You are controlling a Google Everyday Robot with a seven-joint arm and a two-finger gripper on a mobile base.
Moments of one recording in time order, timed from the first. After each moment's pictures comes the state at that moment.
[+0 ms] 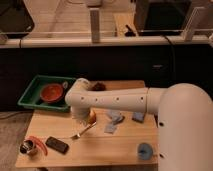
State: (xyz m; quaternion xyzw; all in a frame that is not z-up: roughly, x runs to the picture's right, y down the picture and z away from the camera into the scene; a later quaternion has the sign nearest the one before) arm -0.138 0.176 0.791 -0.26 -0.21 -0.47 0.82
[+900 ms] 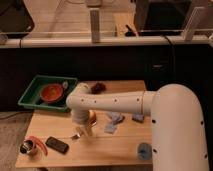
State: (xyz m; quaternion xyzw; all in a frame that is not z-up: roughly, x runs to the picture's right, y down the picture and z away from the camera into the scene) arm -0.140 0.212 0.799 -0.33 -0.19 -0.33 0.86
